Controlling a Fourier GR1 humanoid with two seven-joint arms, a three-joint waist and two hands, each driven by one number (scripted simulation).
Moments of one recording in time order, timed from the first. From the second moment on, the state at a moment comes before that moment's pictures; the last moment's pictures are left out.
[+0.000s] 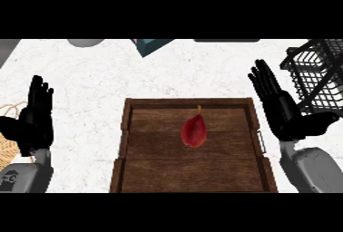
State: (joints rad) left arm -0.16 0.33 -0.01 -1.42 0.21 0.43 -0.06; right arm -0.29 -0.38 0.28 -1.49 -0.39 -0.20 -0.09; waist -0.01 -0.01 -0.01
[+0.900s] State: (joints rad) left arm 0.00 0.47 -0.08 -1.34 0.25 0.15 0.06; right arm -0.06 -0.15 0.33 -1.40 -0.20 -0.79 -0.25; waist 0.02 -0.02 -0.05
